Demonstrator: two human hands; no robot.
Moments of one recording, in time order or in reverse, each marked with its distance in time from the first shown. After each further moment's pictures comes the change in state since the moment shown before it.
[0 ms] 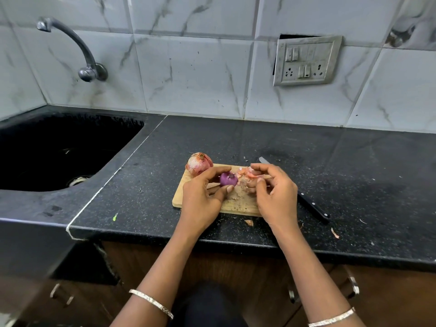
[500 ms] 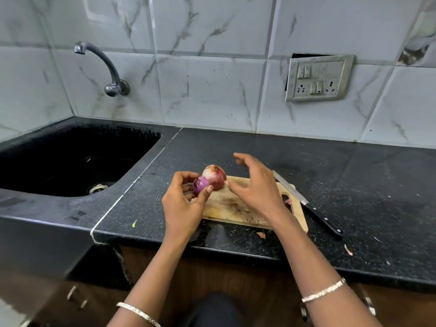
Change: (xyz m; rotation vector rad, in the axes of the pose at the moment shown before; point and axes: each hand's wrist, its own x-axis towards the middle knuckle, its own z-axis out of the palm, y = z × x) left_hand -0.004 -0.013 -0.045 0.079 0.366 -0.056; right_hand 0.037 -0.042 0.035 -0.329 -0.406 -0.094
